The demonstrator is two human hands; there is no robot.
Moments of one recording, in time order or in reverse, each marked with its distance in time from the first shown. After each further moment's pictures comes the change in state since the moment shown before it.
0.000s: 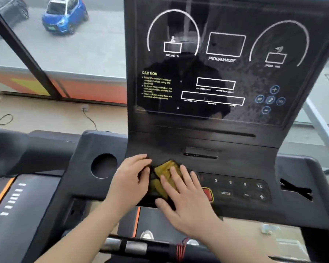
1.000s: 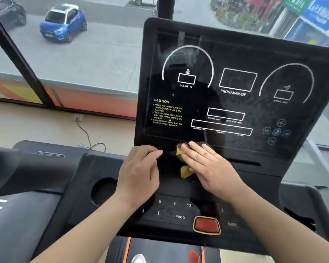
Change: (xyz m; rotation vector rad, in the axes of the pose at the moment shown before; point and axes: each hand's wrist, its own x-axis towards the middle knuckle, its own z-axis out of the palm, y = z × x) left_hand 0.080 0.018 -0.026 -0.008 0.158 0.242; right_hand 0.105 0.095 -0.086 -0.465 0.329 -0.394
